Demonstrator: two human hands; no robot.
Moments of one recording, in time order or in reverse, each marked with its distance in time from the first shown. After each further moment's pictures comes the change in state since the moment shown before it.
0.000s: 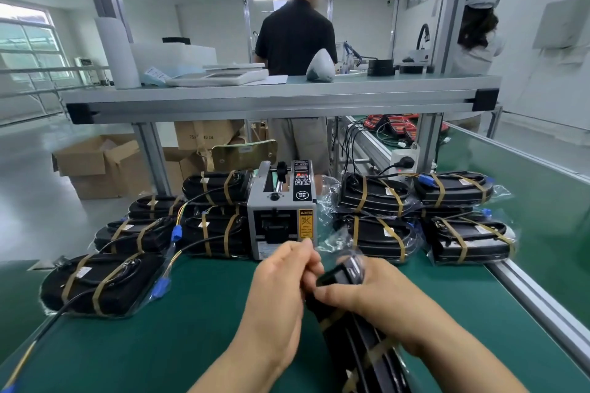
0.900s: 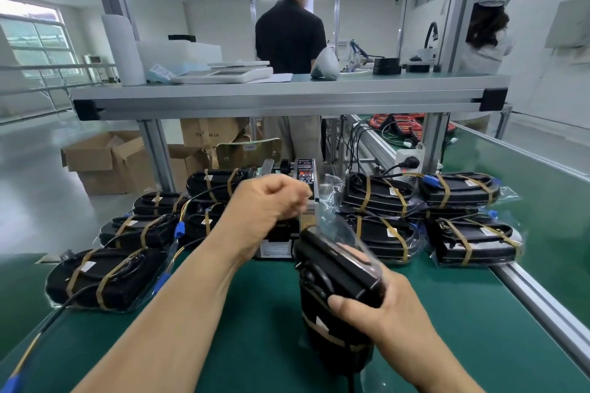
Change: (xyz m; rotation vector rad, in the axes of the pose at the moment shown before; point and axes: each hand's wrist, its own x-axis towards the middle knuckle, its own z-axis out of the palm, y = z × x) left_hand 0.074 0.059 -0.023 0.412 -0.220 0.200; right_hand -0.014 0.028 0.006 0.020 0.183 -0.244
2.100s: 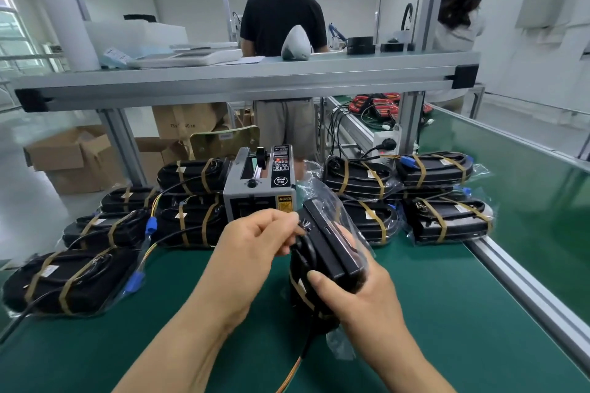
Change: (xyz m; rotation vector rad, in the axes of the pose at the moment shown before) left_hand -0.051 -0.018 0.039 -0.006 0.045 -0.048; right_hand -0.001 0.017 0.016 0.090 0.270 -0.050
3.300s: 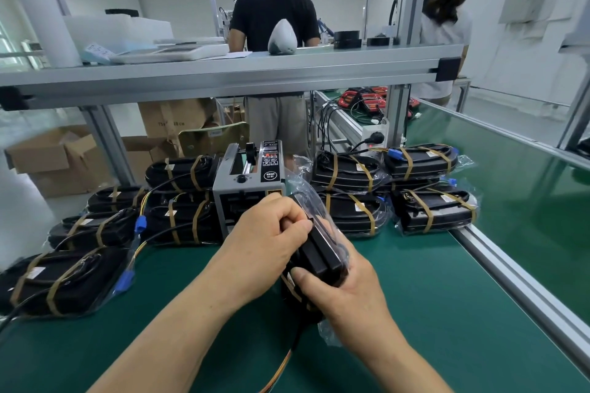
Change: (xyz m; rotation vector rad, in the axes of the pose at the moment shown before) left_hand 0.014 0.002 0.013 0.479 -0.105 0.164; right_hand -0.003 -0.009 0.004 -0.078 -0.052 -0.099
